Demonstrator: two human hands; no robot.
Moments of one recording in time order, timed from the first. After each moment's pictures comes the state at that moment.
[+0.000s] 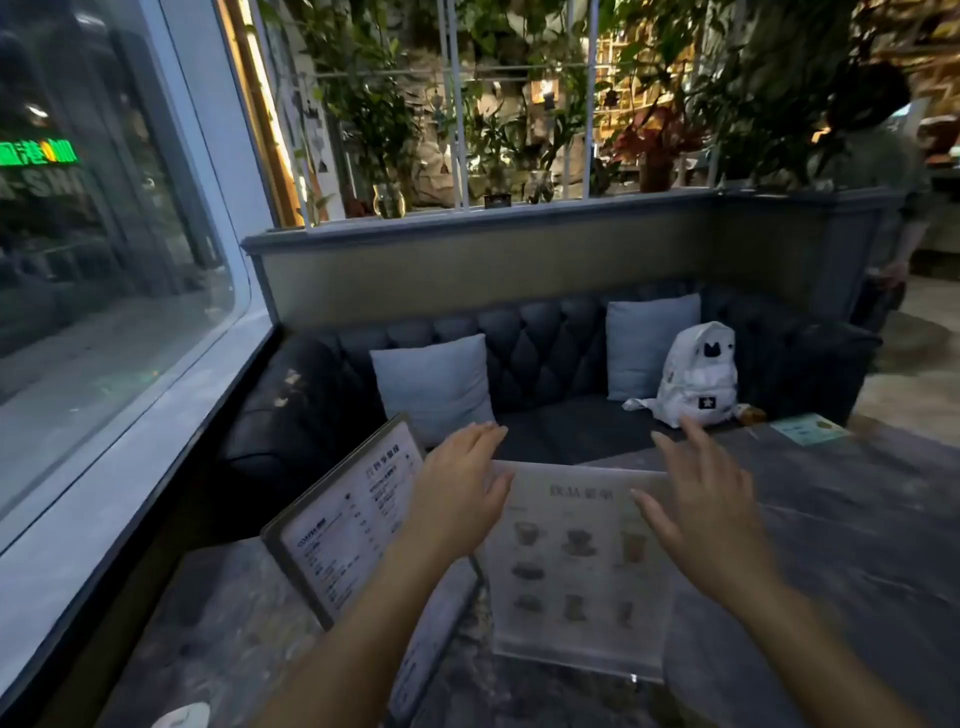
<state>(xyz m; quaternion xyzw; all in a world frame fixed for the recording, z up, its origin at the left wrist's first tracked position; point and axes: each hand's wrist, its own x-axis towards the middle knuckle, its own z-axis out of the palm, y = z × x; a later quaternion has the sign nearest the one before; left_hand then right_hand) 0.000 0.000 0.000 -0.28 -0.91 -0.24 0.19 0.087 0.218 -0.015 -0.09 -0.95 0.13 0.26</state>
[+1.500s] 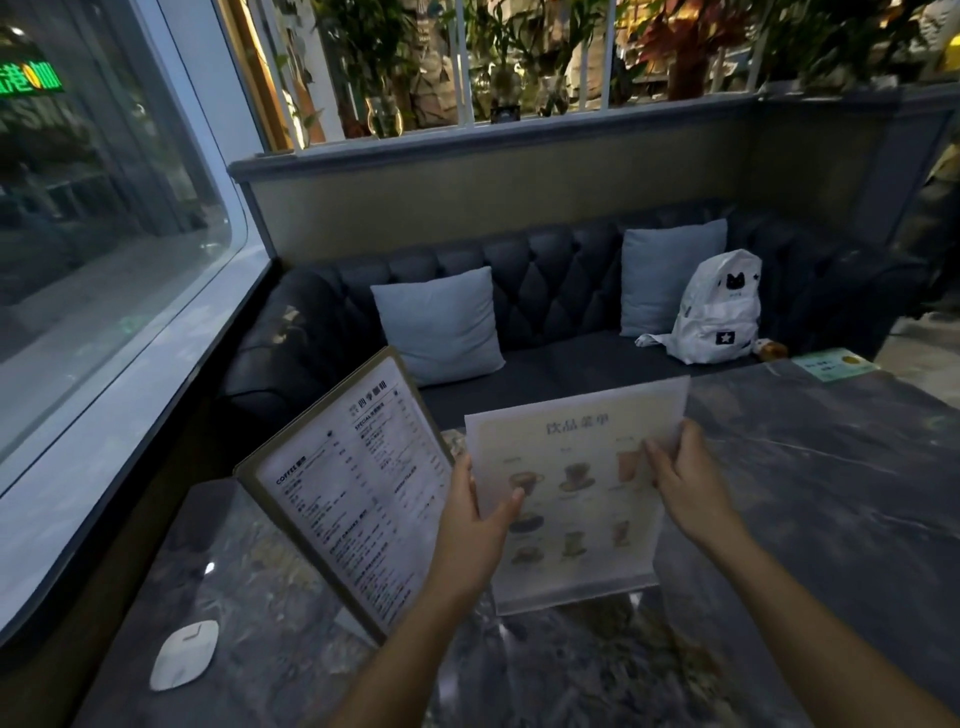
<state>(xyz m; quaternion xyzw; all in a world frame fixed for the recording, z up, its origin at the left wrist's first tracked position) 0.044 0.020 -0.086 -0.10 -0.75 -0.65 -0.01 0.040 0.250 -0.097 -0.11 -0.84 0.49 0.22</state>
